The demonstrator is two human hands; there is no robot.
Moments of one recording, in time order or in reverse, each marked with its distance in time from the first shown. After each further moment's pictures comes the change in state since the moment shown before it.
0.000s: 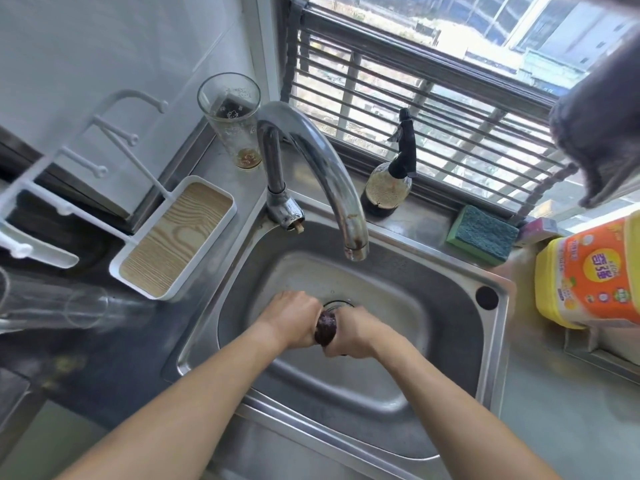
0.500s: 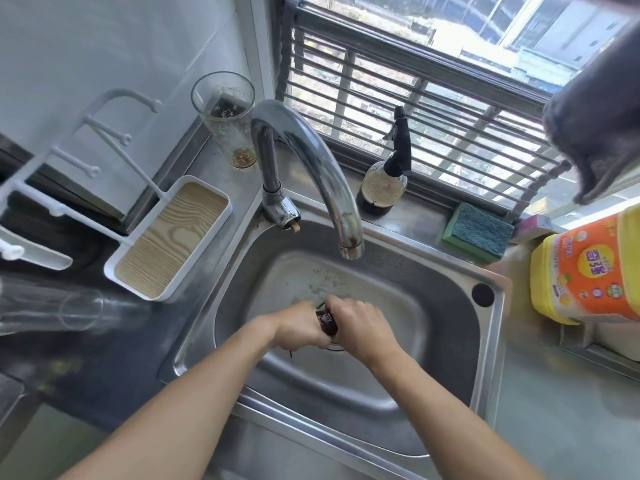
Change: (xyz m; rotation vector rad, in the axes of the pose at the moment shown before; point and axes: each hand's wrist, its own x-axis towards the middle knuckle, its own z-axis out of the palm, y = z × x) left_hand 0.003 0.002 0.004 -0.883 -0.354 -0.207; right_hand 0.001 0.019 0.020 -0.222 0.497 -0.284
